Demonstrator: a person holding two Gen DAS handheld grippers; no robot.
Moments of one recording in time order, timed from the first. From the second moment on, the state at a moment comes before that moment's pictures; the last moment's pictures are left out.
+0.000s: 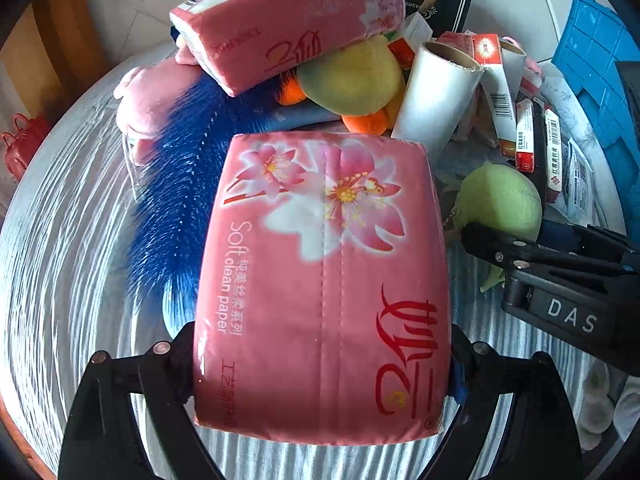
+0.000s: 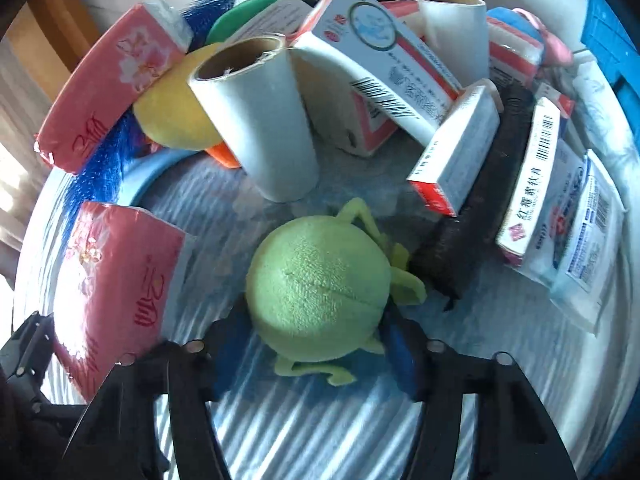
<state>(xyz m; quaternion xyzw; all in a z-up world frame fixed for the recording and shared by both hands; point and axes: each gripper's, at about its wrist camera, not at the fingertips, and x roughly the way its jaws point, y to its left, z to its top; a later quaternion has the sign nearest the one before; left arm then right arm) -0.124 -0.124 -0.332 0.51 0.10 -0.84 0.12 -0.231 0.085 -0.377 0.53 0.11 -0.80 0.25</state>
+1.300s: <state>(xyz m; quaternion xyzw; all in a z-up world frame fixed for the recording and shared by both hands) -0.182 0.198 0.027 0.28 -0.01 -0.95 -0.13 -0.208 0.441 0.007 0.27 0.06 -0.95 0.10</state>
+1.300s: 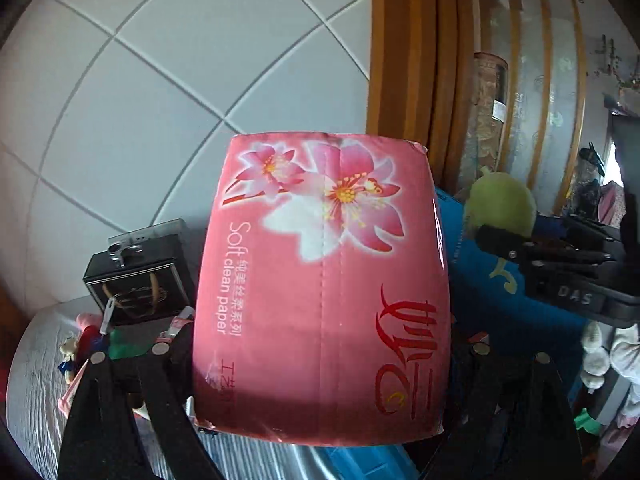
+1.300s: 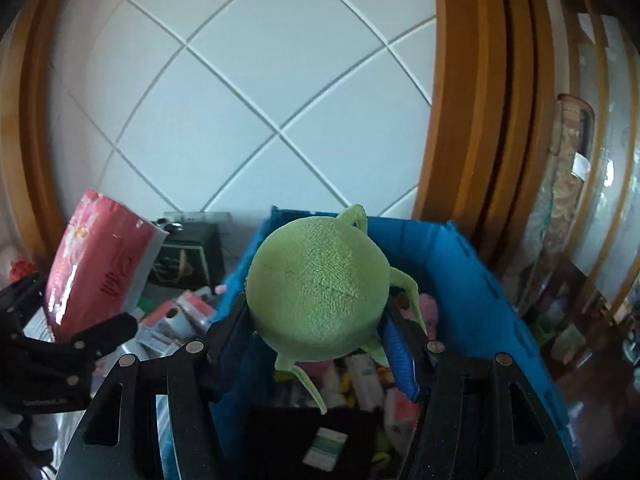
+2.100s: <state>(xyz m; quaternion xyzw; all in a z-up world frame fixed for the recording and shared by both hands) -0.335 0.375 -0.113 0.55 -0.10 -0.82 -0.10 -0.357 0.578 -0.157 0.56 -0.01 -0.83 0.04</state>
